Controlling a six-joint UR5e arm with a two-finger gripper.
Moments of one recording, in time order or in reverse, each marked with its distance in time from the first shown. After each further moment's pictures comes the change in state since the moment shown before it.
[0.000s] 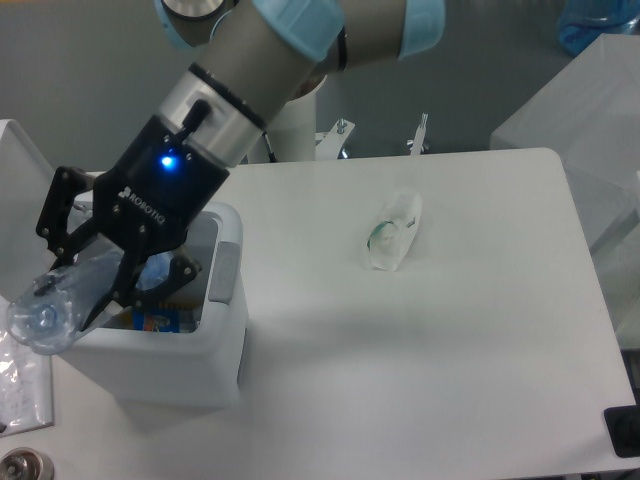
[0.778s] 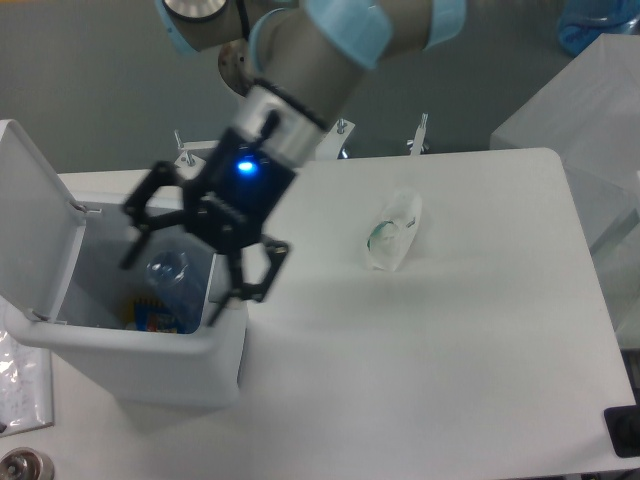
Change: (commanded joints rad) arm 0.265 0.052 -0.095 -0.005 0.014 0.063
